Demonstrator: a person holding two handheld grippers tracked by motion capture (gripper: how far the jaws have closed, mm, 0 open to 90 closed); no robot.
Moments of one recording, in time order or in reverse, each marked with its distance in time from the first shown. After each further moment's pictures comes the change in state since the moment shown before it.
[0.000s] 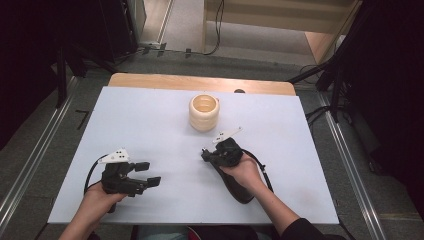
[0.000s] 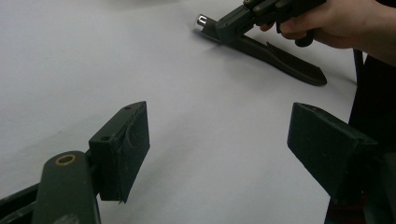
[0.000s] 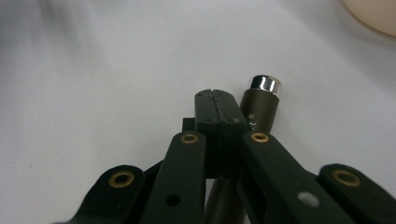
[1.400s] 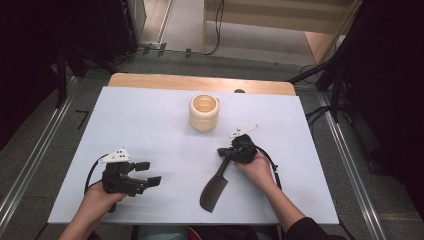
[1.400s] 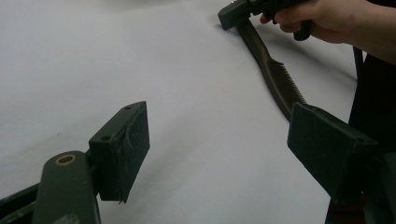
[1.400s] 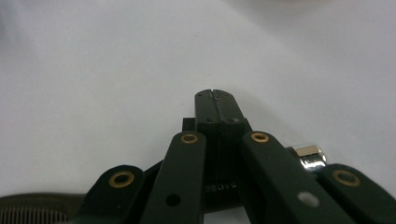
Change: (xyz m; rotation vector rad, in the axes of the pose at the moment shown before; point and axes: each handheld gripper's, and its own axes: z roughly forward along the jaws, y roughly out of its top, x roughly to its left) left arm 0.000 0.001 0.001 -0.001 -0.005 0.000; right arm -0.037 -0.024 -0.018 -0.007 -0.093 0.124
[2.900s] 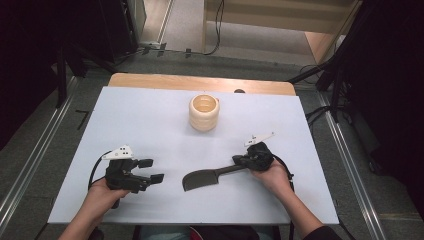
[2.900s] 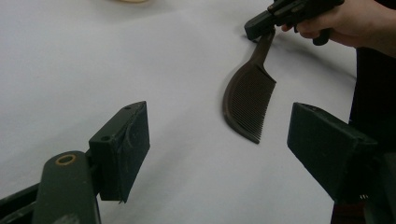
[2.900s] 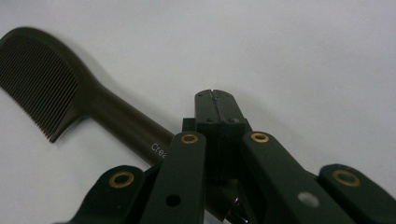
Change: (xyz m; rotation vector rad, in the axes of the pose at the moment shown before) left arm 0.002 0.008 0.006 -0.009 -0.017 0.016; right arm -0.007 -0.033 -0.037 0.044 -0.040 -0.007
